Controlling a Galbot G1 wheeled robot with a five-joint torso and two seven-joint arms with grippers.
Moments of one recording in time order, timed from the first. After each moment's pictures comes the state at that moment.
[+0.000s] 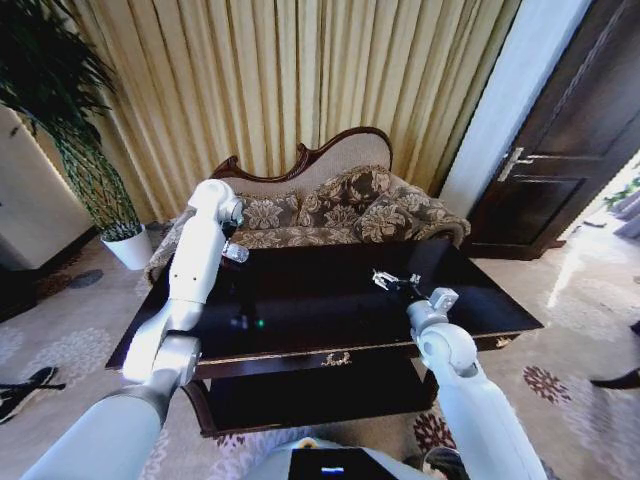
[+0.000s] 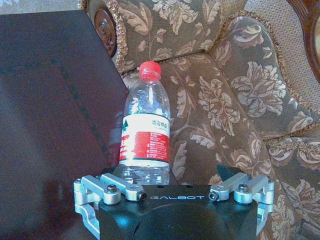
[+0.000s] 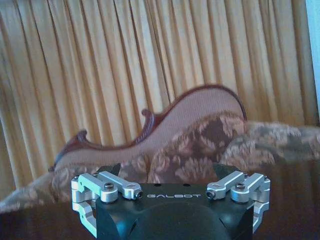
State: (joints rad) left arm 0.16 -1.35 -0.29 -1.24 -1.68 0.28 -1.53; right arm -1.19 1.19 0.57 2.07 0.61 -0.37 0.12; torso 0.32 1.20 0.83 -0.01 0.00
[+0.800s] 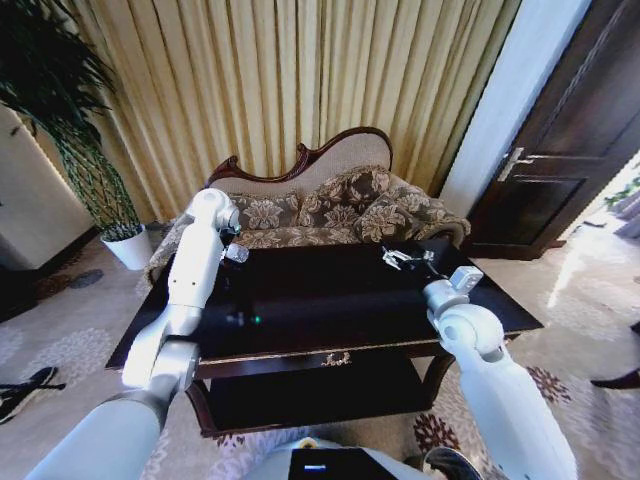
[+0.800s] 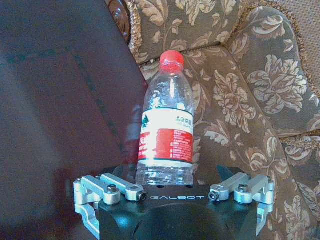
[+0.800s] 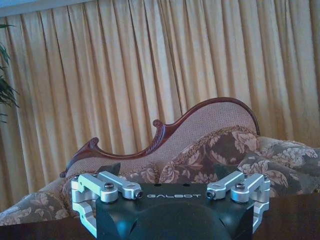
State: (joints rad) left arm 0.18 -1.35 -0.31 -1.21 -1.68 0.28 -1.53; right arm -1.15 1.09 0.58 2.10 0.69 -0.40 0.12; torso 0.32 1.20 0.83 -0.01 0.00
